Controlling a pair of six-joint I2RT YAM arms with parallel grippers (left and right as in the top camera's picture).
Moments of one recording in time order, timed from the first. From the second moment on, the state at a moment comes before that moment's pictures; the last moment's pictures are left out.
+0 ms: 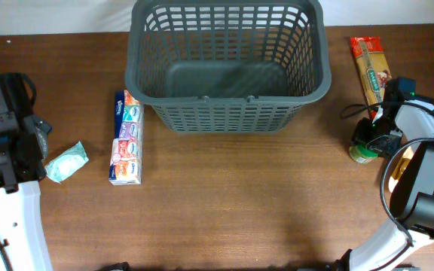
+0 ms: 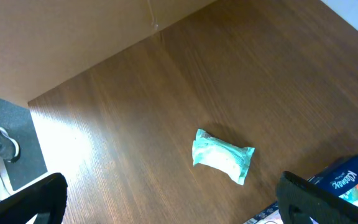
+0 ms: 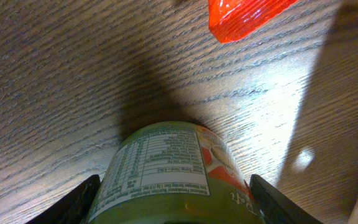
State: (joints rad) left arm 0.24 1.30 1.66 -1.37 -0.61 -0.61; right arm -0.33 1.95 1.32 -0.89 0.03 0.16
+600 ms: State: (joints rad) left arm 0.24 1.30 1.66 -1.37 -0.61 -0.61; right arm -0.35 1.98 1.71 -1.22 0.03 0.19
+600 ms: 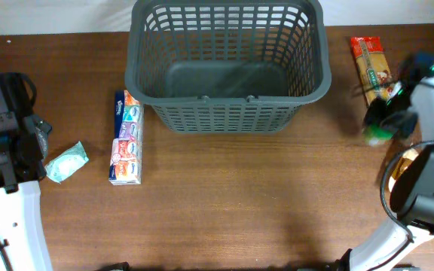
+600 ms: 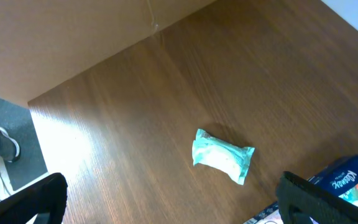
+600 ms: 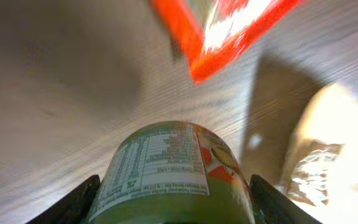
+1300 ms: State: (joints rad) left arm 0.24 1.30 1.66 -1.37 -0.61 -0.61; right arm -0.38 1.97 2.69 -1.57 -0.18 0.19
